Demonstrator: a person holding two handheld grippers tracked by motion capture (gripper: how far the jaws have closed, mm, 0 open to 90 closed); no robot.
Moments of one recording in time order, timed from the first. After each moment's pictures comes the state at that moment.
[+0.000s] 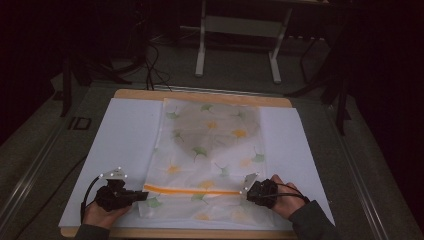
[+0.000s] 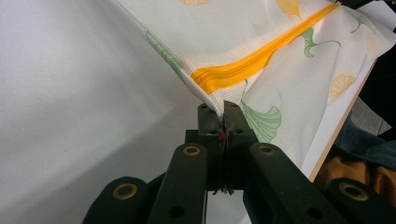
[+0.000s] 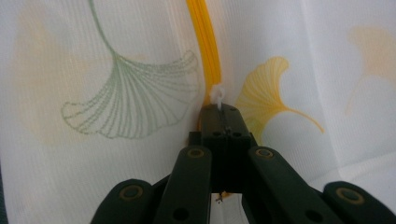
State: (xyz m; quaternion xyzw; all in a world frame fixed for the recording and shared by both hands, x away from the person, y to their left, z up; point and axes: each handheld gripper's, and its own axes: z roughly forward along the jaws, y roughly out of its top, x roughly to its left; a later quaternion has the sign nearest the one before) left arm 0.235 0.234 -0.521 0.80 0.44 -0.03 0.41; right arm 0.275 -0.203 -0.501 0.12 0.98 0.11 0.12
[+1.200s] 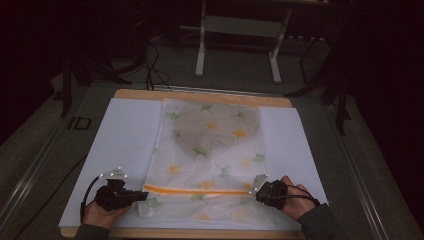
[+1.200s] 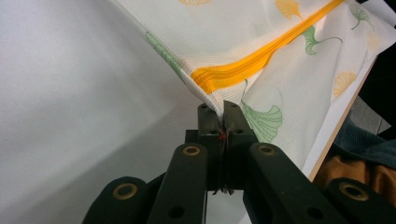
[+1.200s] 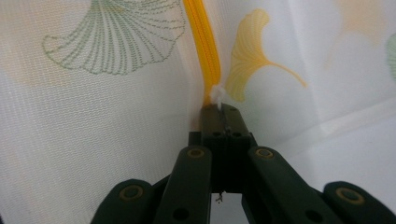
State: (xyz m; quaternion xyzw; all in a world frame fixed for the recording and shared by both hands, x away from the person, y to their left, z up) left arm 0.236 0.234 -0.521 0.80 0.44 -0.03 0.40; right arm 0.272 -0.227 -0.497 0.13 0.98 0.10 0.14
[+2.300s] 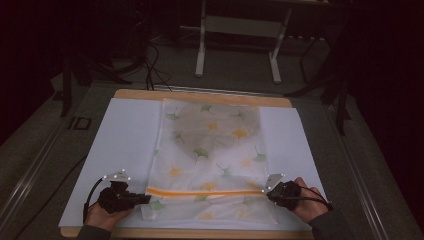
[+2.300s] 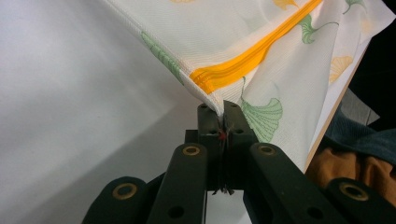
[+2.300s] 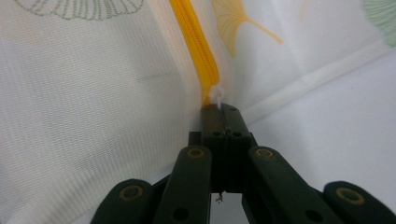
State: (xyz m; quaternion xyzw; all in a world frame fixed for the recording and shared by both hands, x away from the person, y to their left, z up) left arm 0.234 0.227 -0.526 0.81 0.42 -0.05 0.40; right arm 0.269 -0.260 -0.494 0.17 0.97 0.11 0.15
